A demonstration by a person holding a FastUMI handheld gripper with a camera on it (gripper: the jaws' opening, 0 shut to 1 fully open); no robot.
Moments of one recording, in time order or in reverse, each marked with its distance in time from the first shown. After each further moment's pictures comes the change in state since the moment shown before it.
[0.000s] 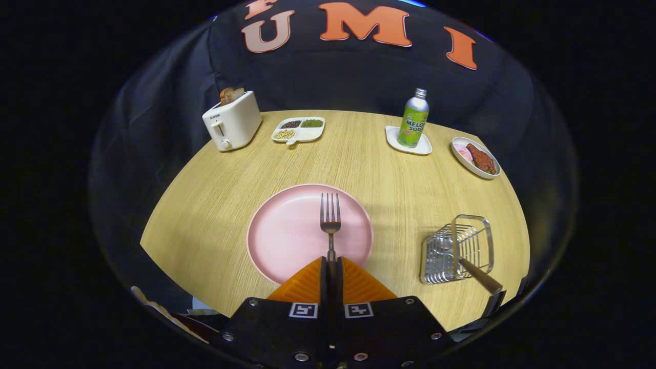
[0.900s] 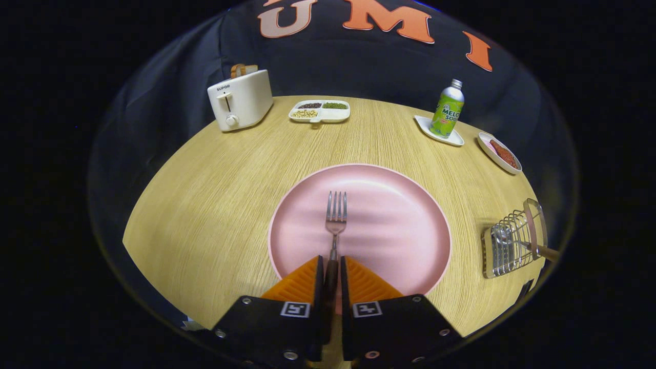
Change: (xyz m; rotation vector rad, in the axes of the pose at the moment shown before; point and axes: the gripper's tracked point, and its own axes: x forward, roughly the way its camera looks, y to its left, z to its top) arm 0.088 0.090 -0.034 -0.035 -0.001 -0.033
